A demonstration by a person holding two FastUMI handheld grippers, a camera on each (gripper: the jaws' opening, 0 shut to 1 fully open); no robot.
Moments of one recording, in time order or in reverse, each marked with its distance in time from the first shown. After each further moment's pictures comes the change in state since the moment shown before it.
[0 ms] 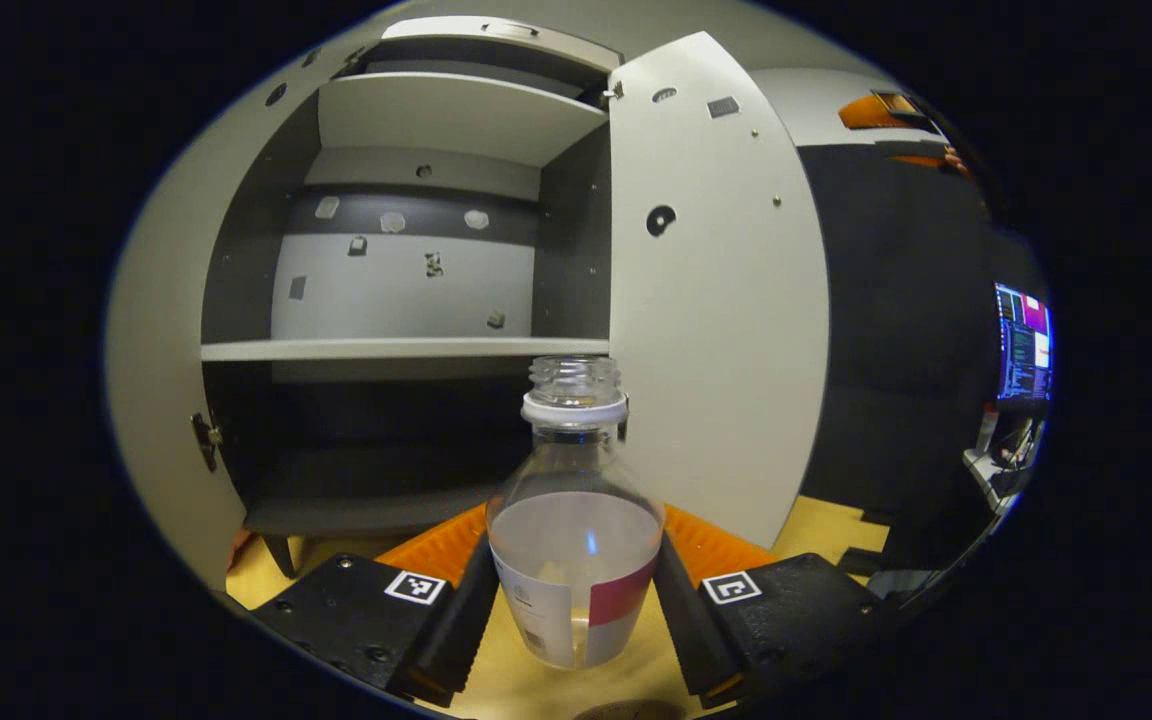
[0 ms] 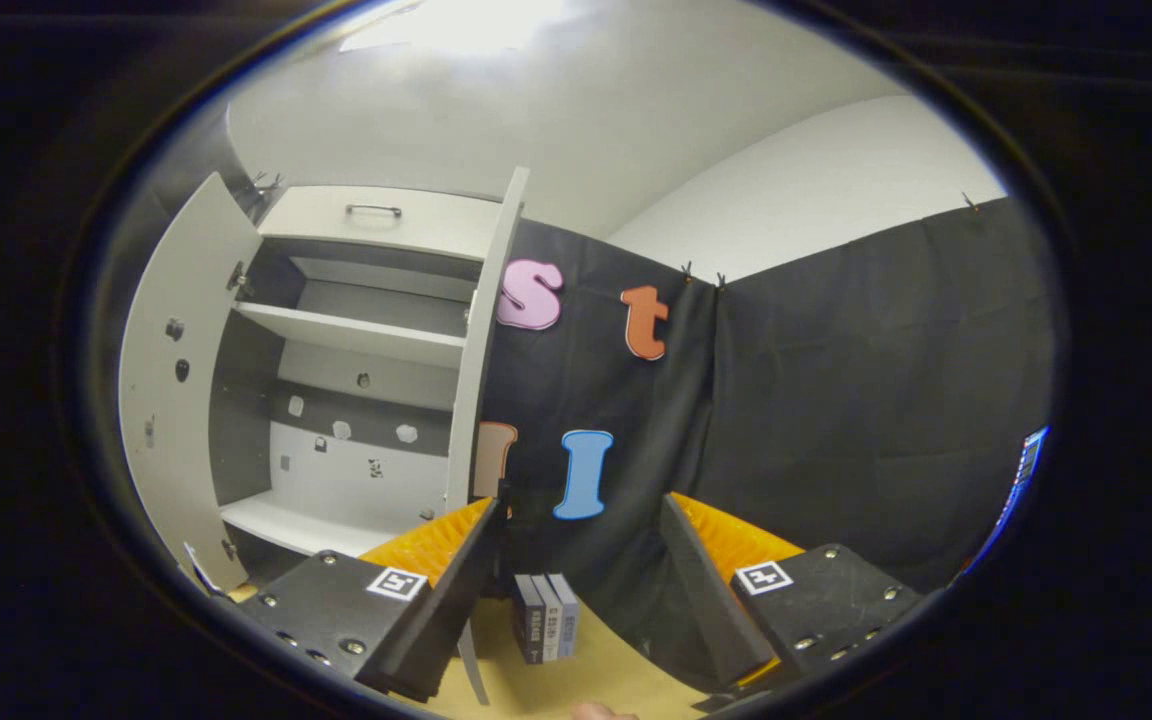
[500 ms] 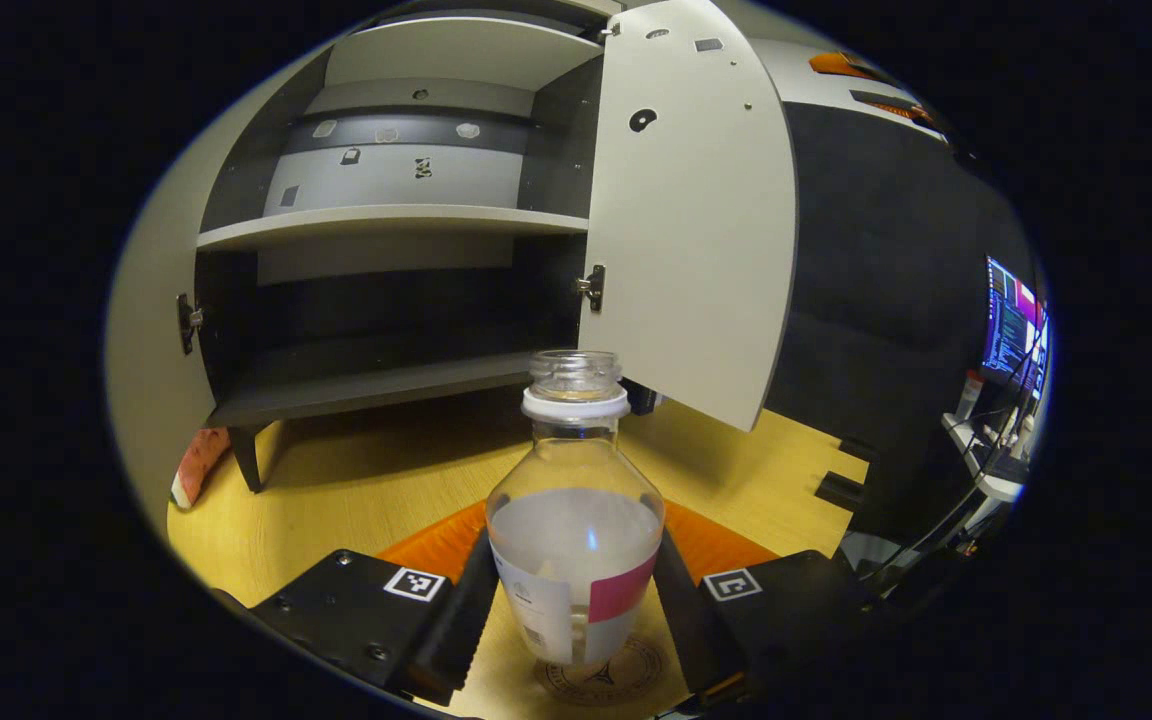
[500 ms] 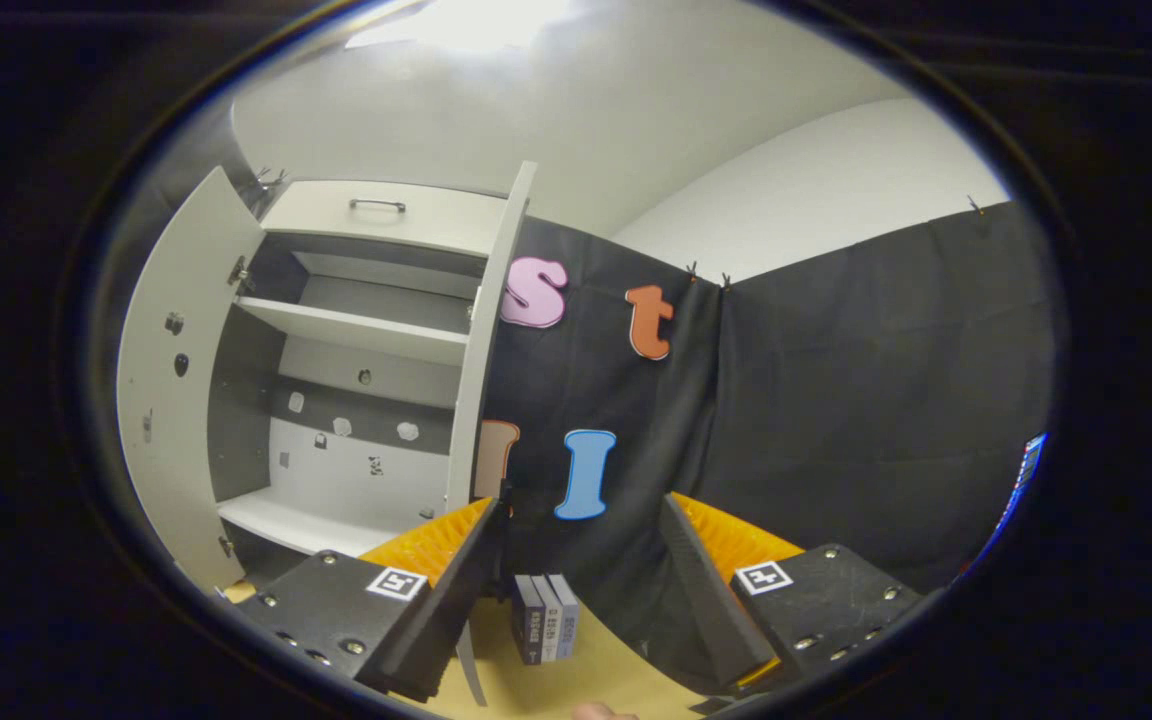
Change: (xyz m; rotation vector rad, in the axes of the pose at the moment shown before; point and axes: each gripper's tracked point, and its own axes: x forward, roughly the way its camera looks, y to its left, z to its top) left arm -0.033 -0.018 -0.084 -0.061 0.197 -0.039; right arm 0.010 0.006 -0.005 -0.005 0.004 0.017
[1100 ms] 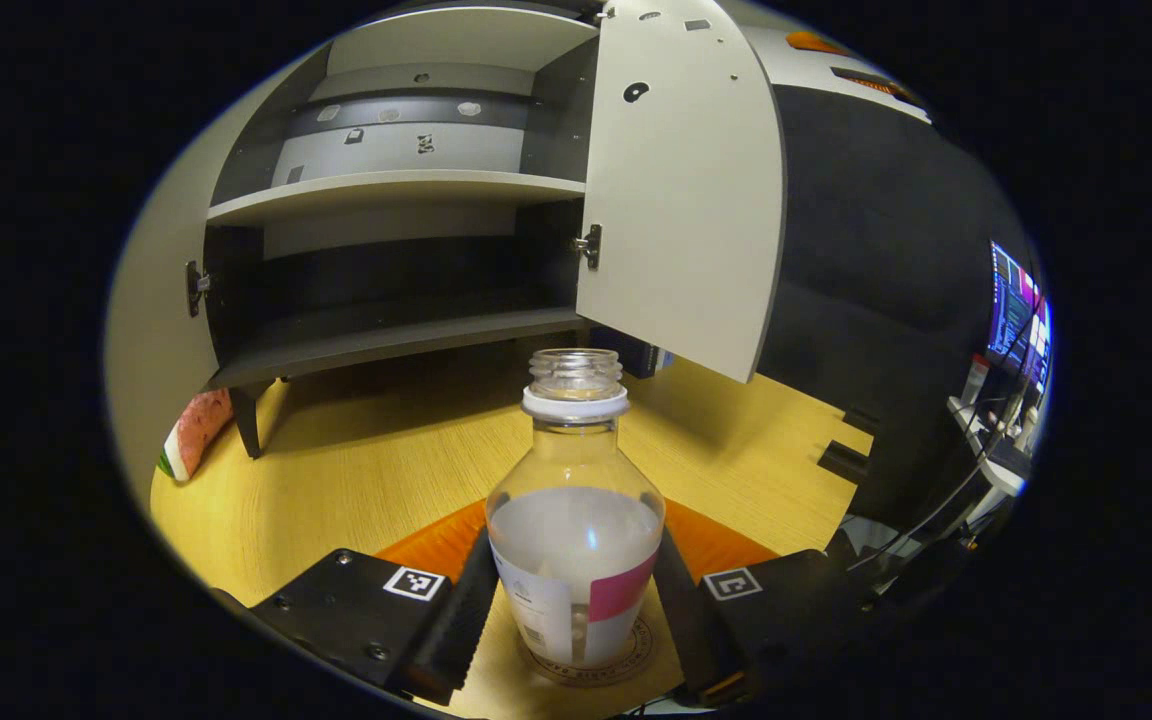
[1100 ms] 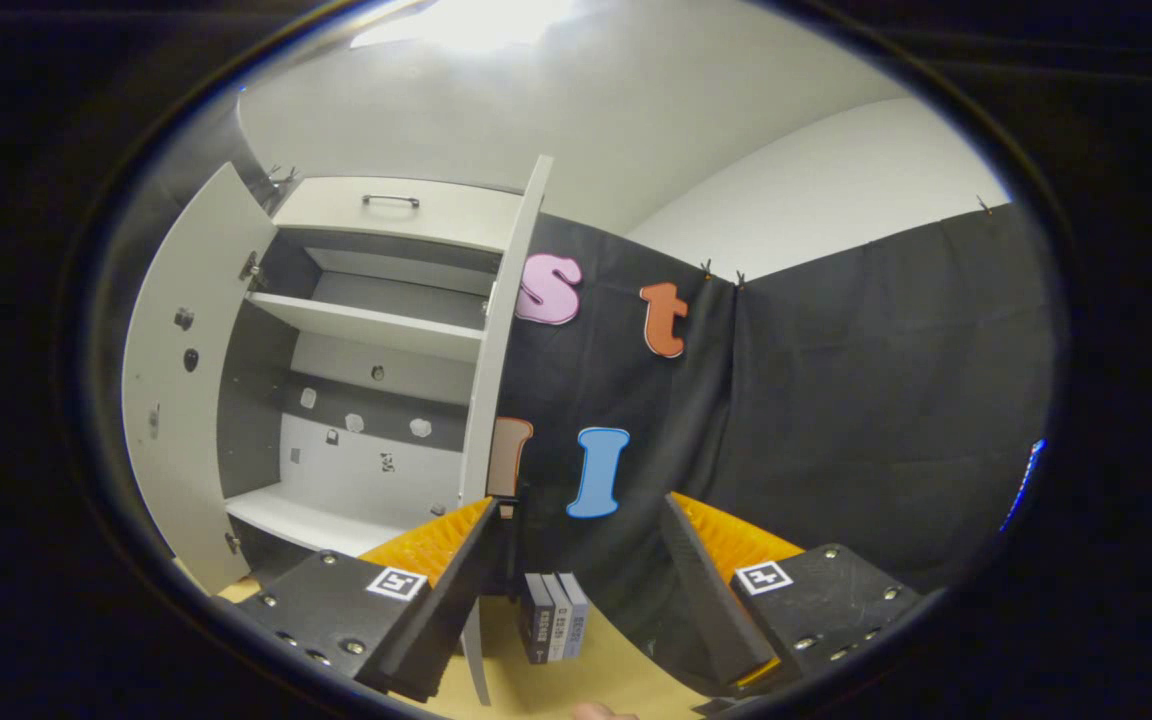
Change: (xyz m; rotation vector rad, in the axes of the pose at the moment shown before) left arm -0.004 -0.011 -0.043 0.006 0.076 0.024; right arm 0.003 0.009 -0.002 0.000 0.006 0.039
